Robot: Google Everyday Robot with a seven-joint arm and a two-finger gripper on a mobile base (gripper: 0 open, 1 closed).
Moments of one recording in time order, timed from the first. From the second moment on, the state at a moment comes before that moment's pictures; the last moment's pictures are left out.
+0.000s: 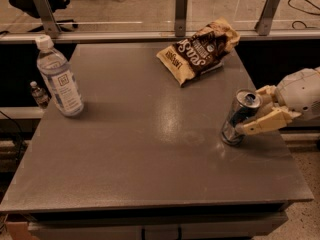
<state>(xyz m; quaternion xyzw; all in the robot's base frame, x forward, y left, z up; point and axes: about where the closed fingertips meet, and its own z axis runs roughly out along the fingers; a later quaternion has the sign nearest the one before) 0.466 -0.193 0.875 -0.59 0.67 0.31 0.34</state>
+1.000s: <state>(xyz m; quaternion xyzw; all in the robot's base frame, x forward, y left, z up) 0.483 -0.151 0.904 -0.59 0.67 0.30 0.34</state>
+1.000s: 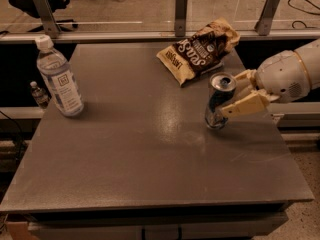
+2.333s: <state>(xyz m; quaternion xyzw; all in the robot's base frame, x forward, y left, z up) 0.529 0.043 0.897 -0.62 0.62 0.34 0.34</state>
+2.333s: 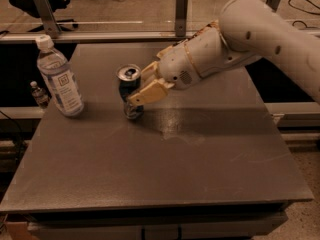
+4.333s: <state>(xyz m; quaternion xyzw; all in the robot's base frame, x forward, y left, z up) 0.563 0.153 0.877 -0.67 0.57 0.38 0.29</state>
